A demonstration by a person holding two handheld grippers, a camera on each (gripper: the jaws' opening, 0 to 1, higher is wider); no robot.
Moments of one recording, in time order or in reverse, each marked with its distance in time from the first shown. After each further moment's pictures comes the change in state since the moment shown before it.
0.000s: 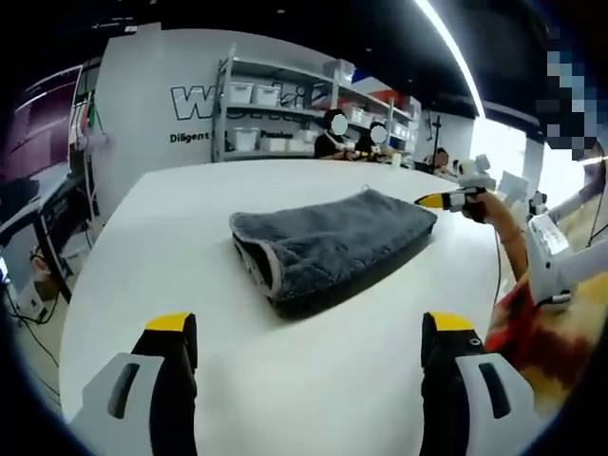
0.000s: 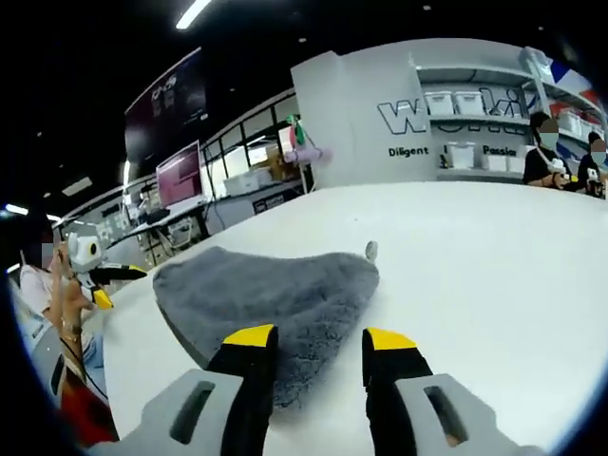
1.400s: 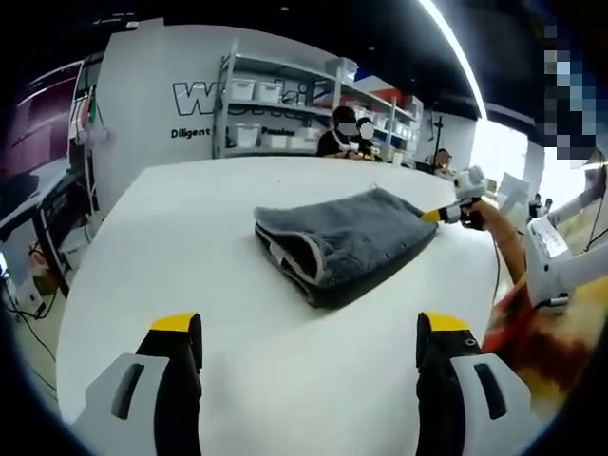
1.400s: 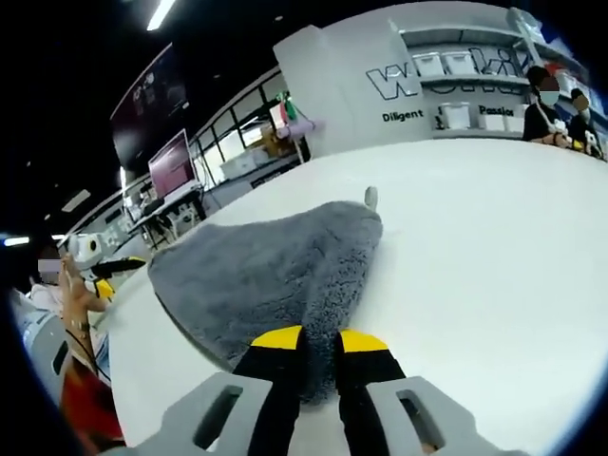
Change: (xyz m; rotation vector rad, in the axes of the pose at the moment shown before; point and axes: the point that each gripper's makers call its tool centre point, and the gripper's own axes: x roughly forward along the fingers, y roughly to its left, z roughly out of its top) left arm 0.005 -0.005 -0.004 -0.021 0.015 -0.003; right arm -0.012 -0.028 -0.039 0.073 0.111 0.028
